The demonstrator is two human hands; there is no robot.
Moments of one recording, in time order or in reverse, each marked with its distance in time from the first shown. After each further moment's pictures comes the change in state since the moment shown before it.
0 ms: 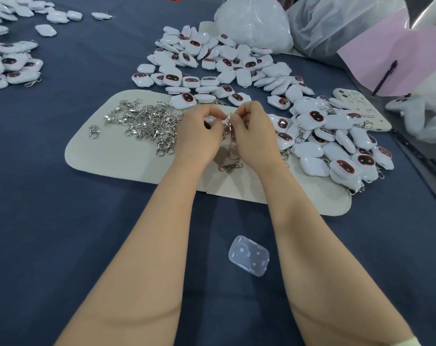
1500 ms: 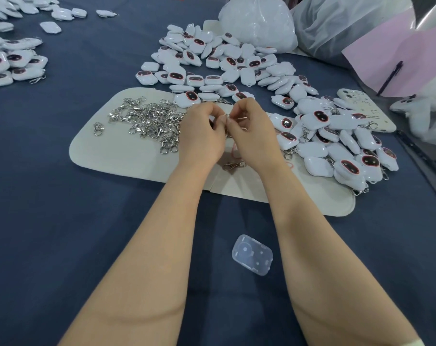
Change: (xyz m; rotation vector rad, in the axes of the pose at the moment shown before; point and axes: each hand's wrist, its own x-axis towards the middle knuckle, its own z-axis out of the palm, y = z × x) left_hand 0.002 -0.004 0.002 0.223 0.102 0.103; right_hand -0.005 -0.003 0.003 0.096 -0.076 -0.052
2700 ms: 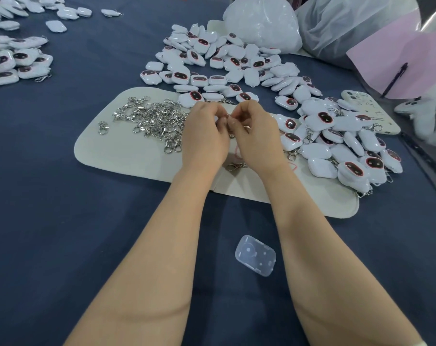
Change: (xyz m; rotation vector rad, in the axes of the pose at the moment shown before) left_hand -0.003 -0.001 0.000 0.069 0.055 0.075; right_hand -0.002 -0.002 0.002 -0.072 0.030 -0.063
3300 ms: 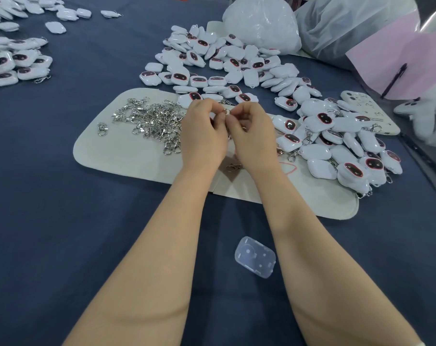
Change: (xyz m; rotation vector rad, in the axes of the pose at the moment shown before) left_hand 0.000 0.000 0.003 -0.092 0.085 -0.018; right_hand 0.000 -0.004 0.009 0.165 0.101 0.102
